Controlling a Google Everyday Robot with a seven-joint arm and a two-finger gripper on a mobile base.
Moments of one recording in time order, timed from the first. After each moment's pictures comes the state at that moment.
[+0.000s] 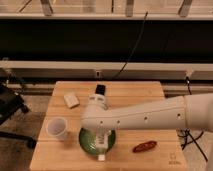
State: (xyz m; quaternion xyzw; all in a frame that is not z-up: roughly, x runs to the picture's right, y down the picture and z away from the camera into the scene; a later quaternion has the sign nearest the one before) arm -0.018 0.219 0.721 -0.21 -0.17 -0.69 0.67
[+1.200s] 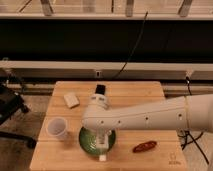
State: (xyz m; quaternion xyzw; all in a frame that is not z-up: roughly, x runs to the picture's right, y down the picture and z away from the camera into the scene) arm -0.016 0.220 0.719 -0.20 -0.18 -0.70 0.66
